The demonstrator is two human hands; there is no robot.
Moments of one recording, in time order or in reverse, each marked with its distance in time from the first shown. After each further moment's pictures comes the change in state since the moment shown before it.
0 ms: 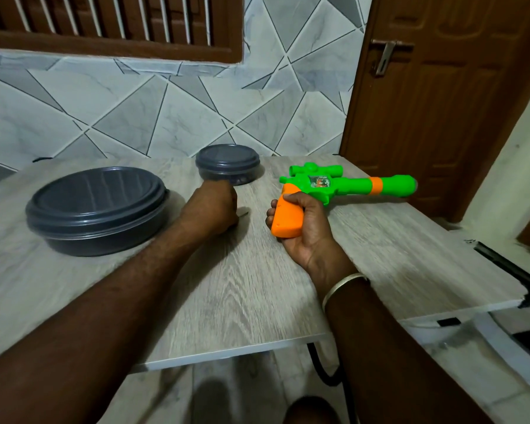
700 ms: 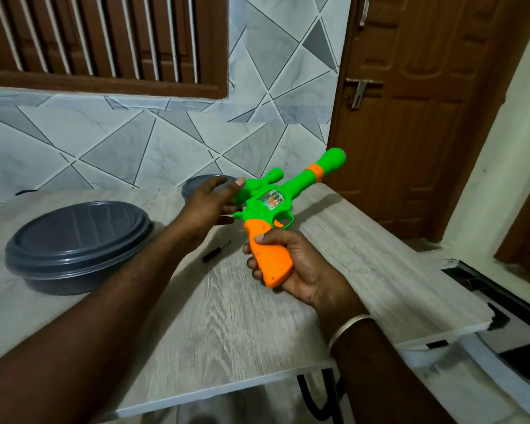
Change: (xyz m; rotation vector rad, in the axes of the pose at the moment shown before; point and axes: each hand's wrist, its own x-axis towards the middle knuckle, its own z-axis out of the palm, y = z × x) left_hand 0.035 0.019 -0.012 -1.173 0.038 0.019; right_hand -0.032 -0.029 -0.002 -0.373 -0.276 0.225
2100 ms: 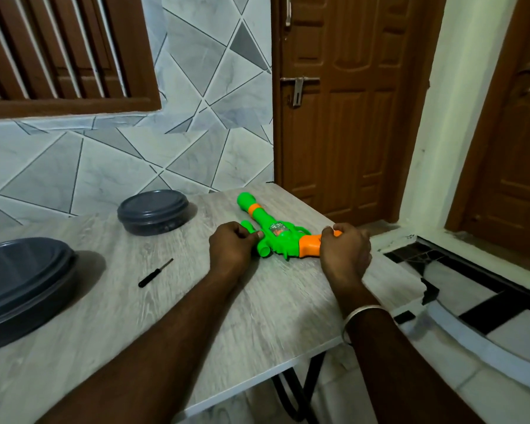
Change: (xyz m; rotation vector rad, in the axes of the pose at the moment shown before) left_hand -0.001 -0.054 0.151 0.314 0.177 0.013; right_hand -0.035 -0.030 -0.155 -0.857 1.474 -0.347
